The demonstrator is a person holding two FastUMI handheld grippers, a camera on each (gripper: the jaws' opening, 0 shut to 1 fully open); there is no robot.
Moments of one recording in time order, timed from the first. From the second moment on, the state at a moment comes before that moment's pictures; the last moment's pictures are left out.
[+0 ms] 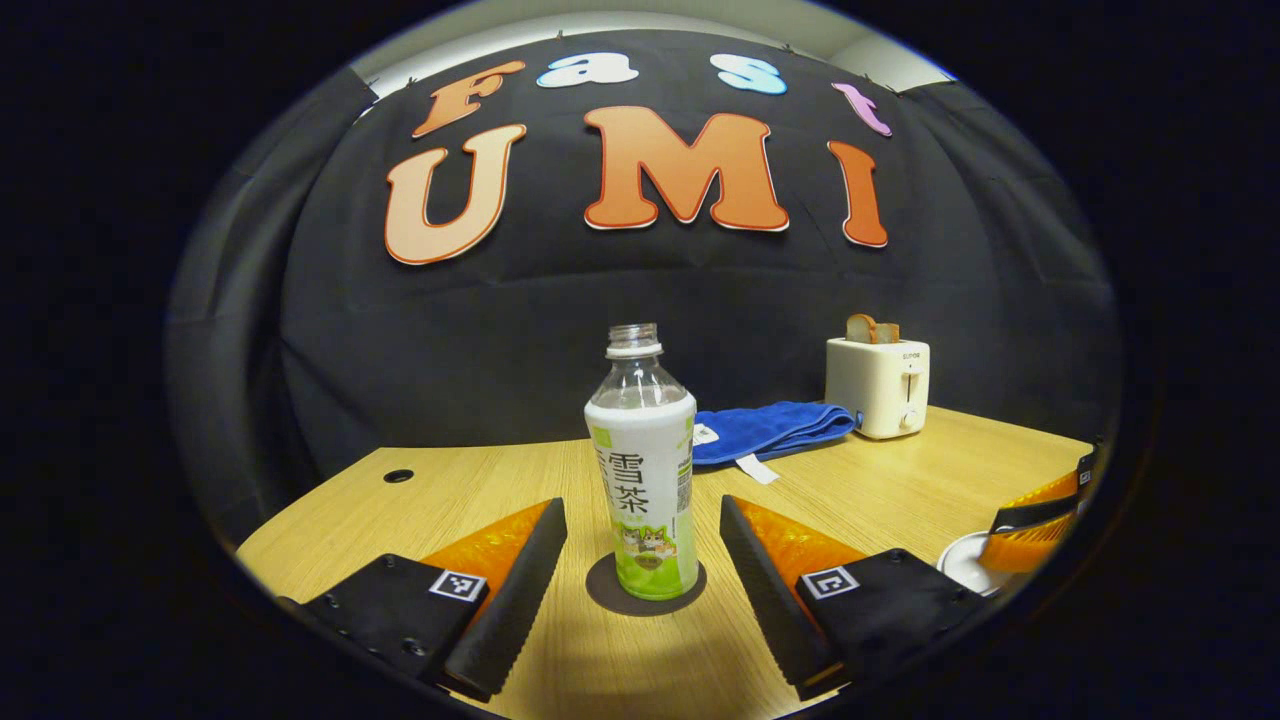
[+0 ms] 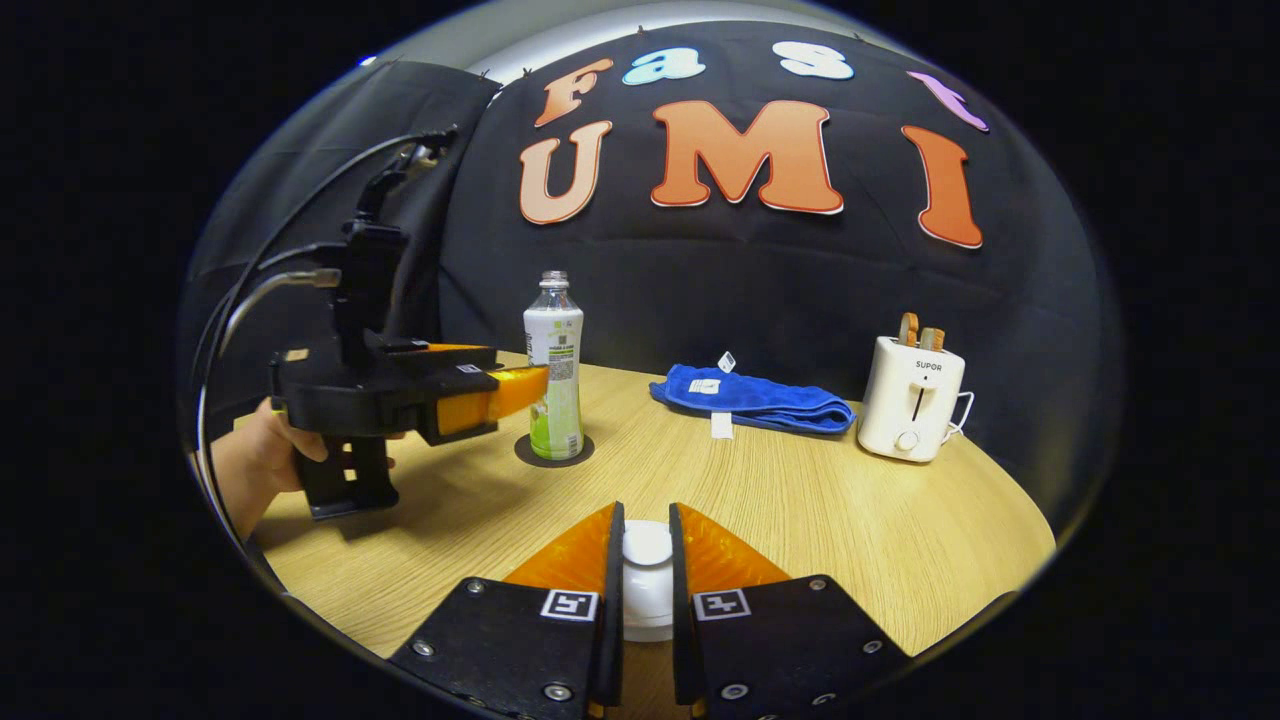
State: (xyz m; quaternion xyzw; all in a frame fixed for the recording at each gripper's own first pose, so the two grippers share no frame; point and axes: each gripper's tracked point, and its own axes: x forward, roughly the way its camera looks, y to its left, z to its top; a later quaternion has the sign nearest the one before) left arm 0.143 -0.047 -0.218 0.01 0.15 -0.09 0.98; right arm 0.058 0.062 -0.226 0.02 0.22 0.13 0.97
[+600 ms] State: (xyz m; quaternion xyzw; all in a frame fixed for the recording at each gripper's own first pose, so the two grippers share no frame) left arm 0.094 -0.009 -0.123 -0.03 0.09 -0.05 0.99; right arm 0.057 0.049 -0.174 0.01 0.16 0.10 0.98
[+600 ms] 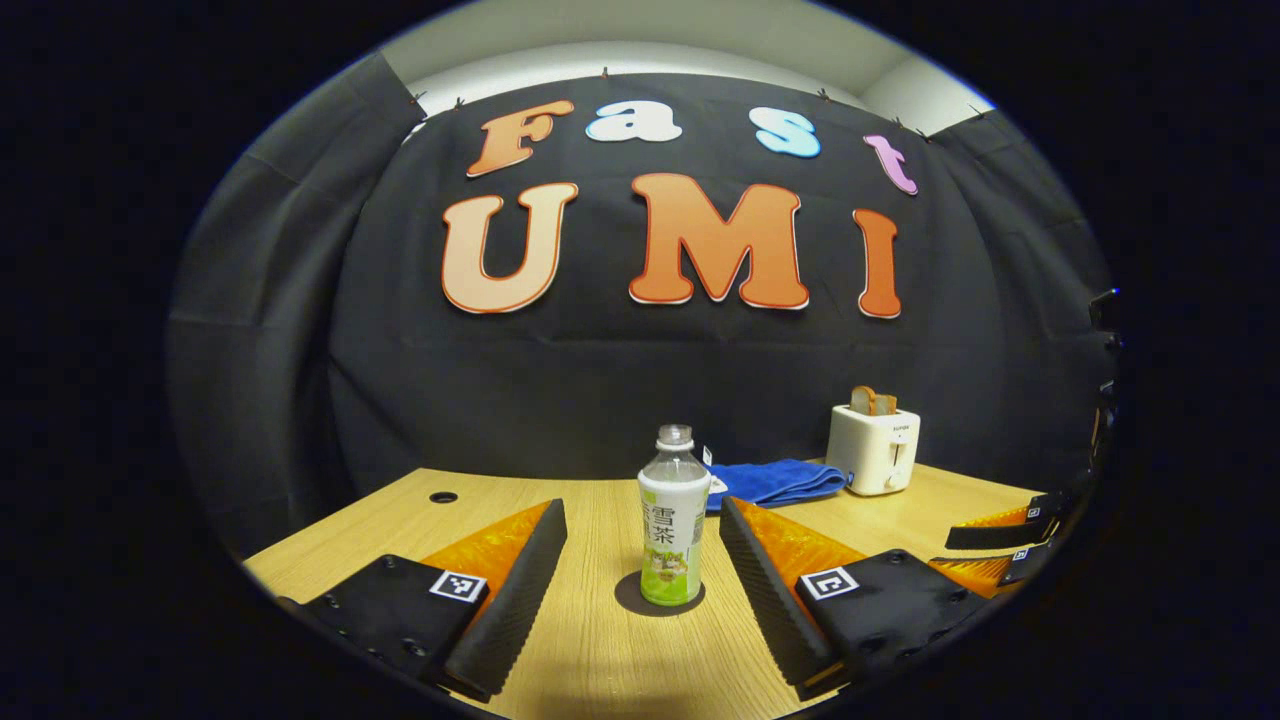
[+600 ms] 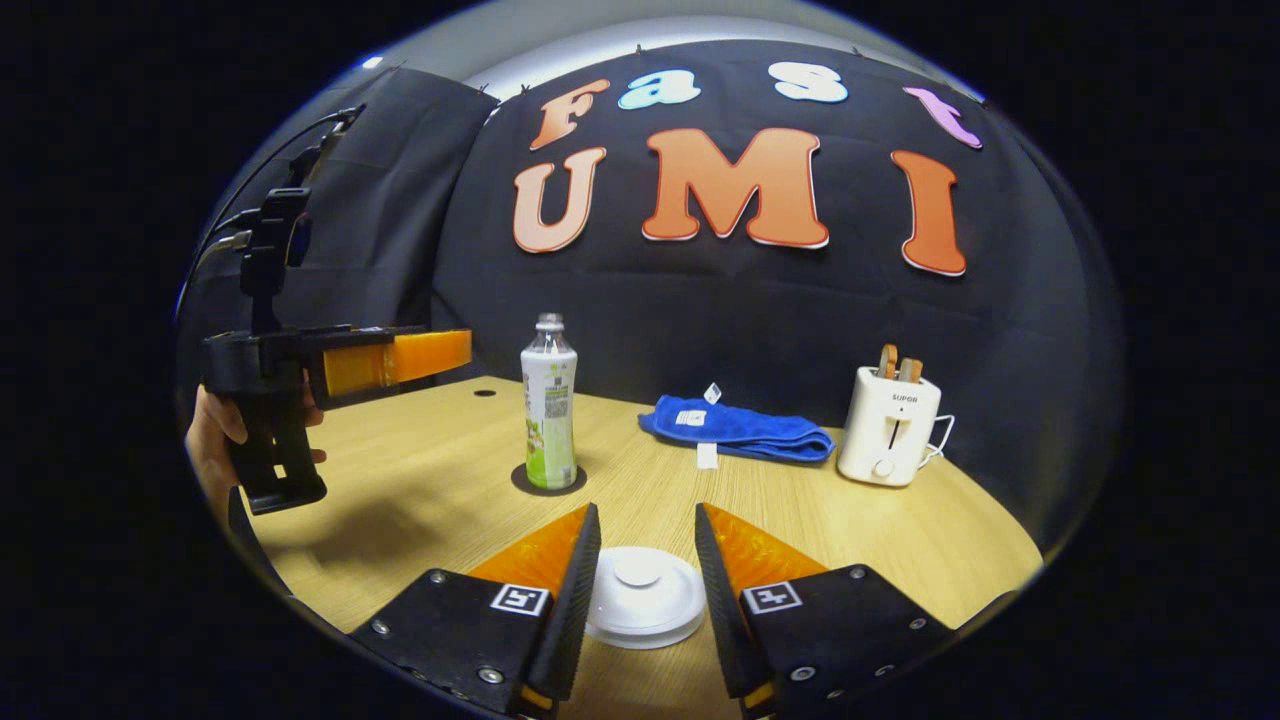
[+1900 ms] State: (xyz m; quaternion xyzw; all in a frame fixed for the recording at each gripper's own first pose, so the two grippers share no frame) left arm 0.009 0.023 0.005 0.01 -0.02 0.01 1.00; right arm 0.026 -0.041 -0.006 -0.01 0.01 -0.03 1.00
